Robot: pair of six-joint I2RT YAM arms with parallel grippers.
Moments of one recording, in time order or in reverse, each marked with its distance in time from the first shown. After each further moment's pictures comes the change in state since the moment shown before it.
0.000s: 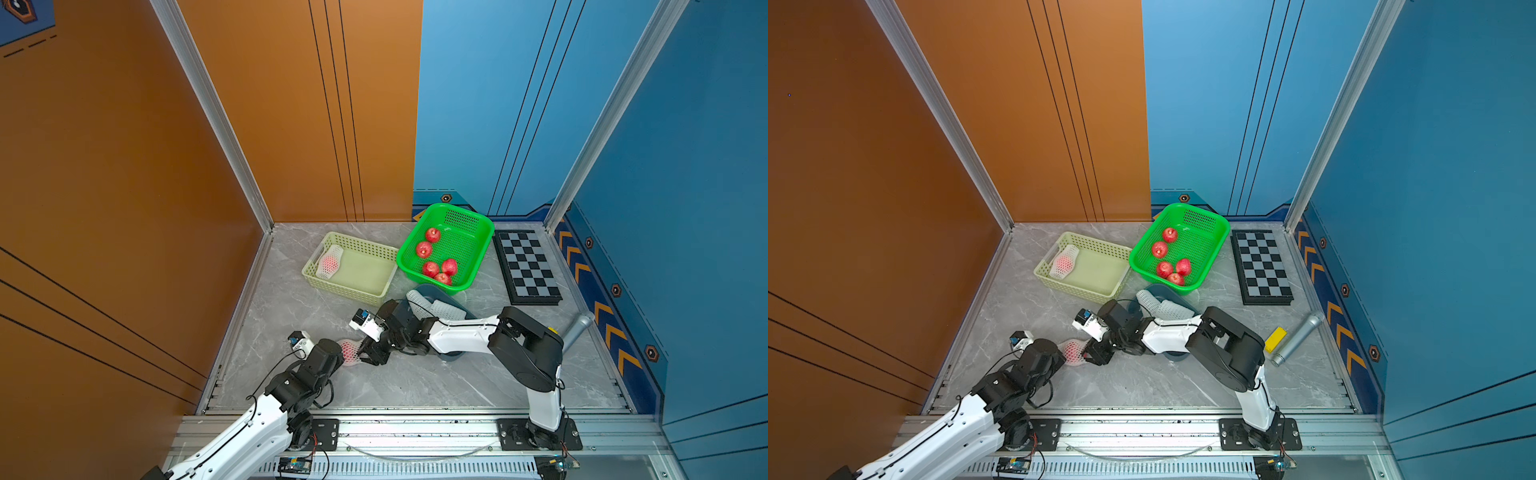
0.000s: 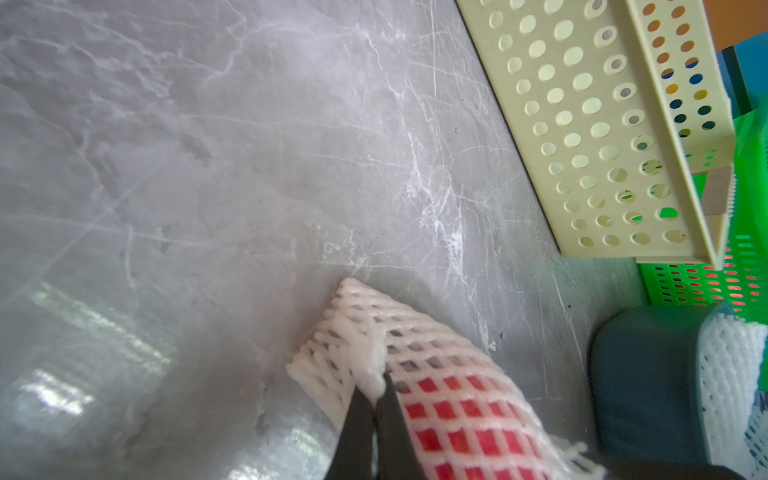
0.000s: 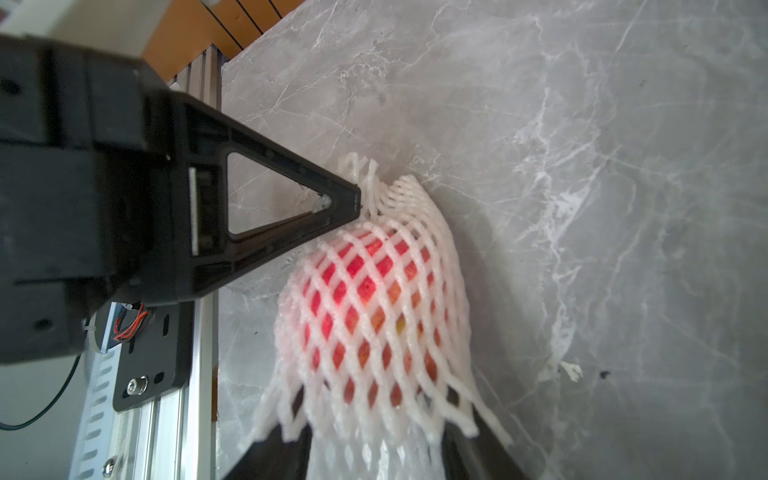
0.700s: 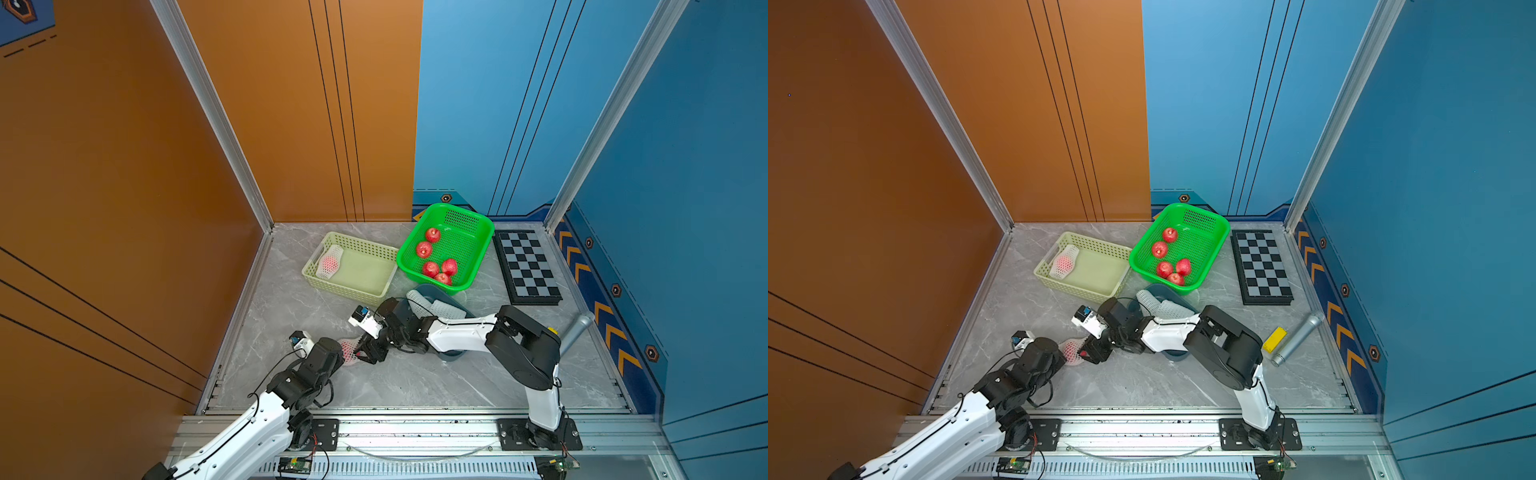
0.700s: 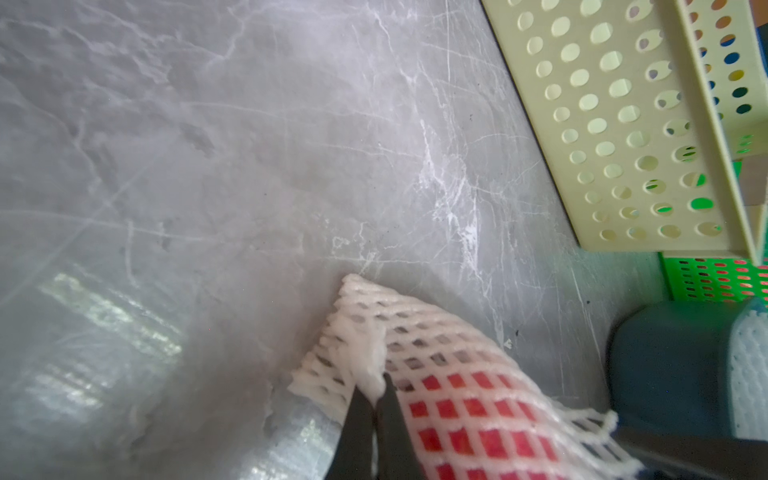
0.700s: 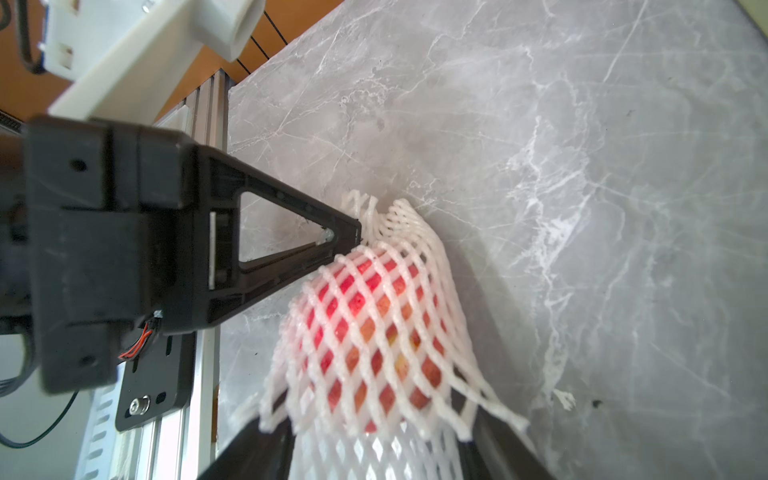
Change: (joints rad) left arm 0.022 0.036 0.000 0.011 0.031 0.022; right arm -0.005 0.027 0.009 0.059 -0.014 0.030
